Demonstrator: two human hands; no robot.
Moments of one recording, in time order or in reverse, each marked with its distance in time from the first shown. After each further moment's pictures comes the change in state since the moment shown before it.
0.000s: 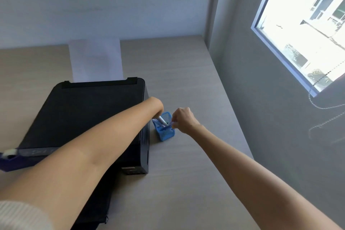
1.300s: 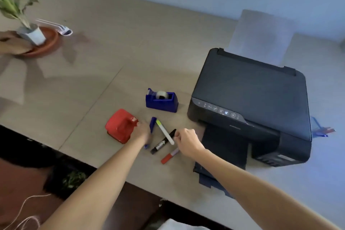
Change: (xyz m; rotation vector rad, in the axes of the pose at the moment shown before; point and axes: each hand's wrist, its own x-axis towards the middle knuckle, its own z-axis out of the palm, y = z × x) left_hand -0.068 -0.190 0.564 -1.359 0.103 -0.595; right_hand -0.079 -0.368 0.315 -0.047 -0.326 -0.234
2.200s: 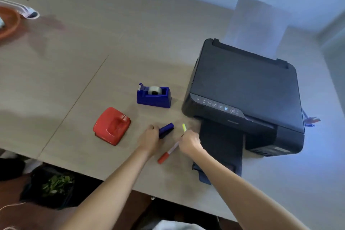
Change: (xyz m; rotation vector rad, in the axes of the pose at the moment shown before) left_hand 0.012 0.002 0.054 0.000 0.050 0.354; right_hand 0.021 0.003 0.026 0.044 0.018 0.584
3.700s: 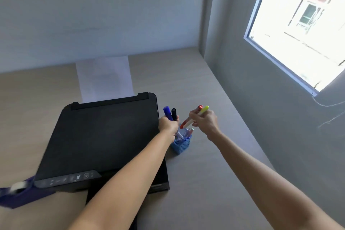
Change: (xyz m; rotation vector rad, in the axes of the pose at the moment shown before) left_hand 0.035 0.538 0.045 -1.004 -0.128 -0.062; right_hand 0.083 0.354 -0.346 1.013 0.540 -0.105
